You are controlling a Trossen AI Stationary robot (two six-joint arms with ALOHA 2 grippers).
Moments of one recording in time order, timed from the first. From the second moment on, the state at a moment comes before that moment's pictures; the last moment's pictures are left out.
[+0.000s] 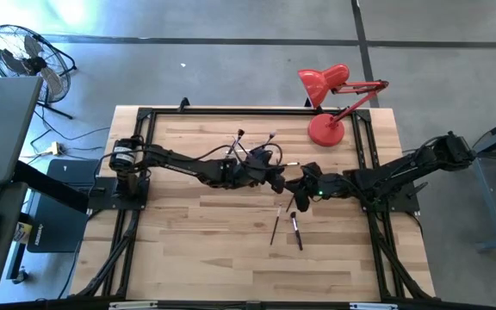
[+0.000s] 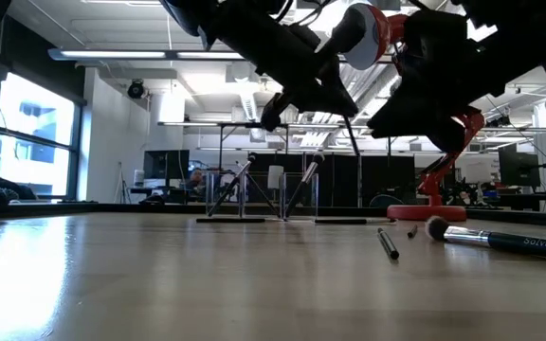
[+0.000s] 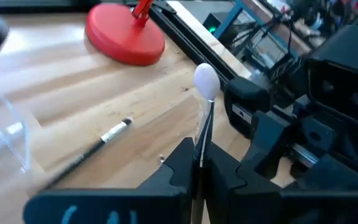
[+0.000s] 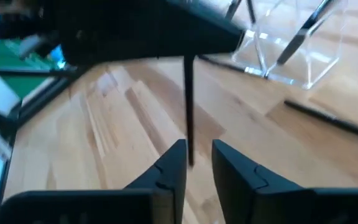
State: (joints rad) left arm -0.04 1.90 1.31 0.18 -0.43 -0.76; right arm 0.18 1.20 0.42 0.30 0.38 0.78
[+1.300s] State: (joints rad) left arm 0.28 1.55 0.56 1.03 -0.22 -0.20; right arm 0.17 1.20 0.42 0.19 0.62 0.79
